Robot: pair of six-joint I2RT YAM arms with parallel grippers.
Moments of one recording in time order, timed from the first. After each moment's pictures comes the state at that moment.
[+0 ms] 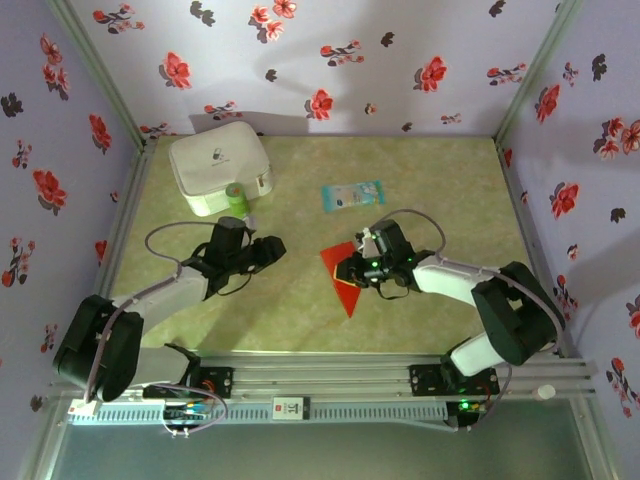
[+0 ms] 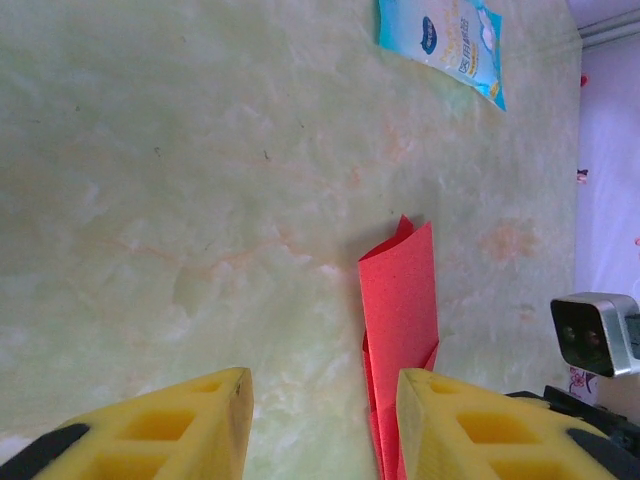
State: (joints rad) left arm -0.50 1.30 0.58 0.04 0.31 -0.91; right arm 0.58 1.49 0.63 -0.02 -0.59 0.82
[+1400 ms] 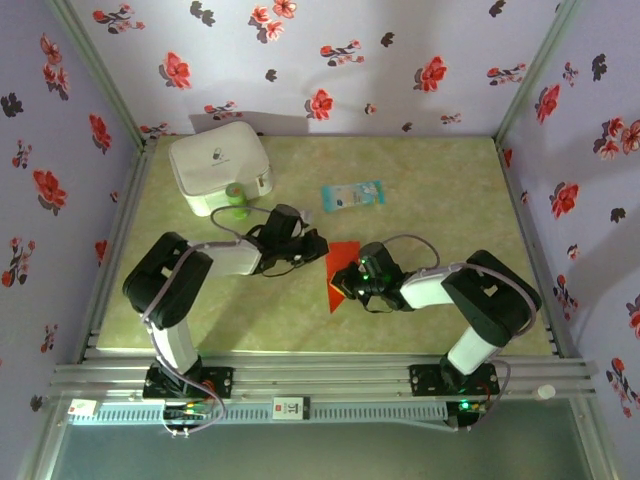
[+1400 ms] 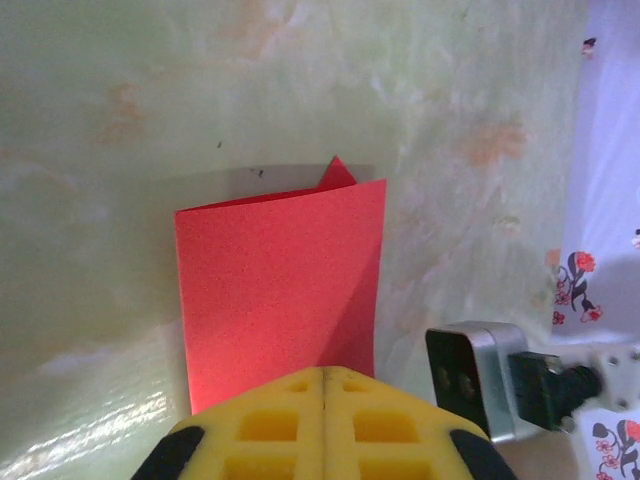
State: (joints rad) left arm -0.70 1.84 0.93 0.19 0.42 -0.97; right arm 0.72 1.62 0.49 0.39 -0.34 1.29
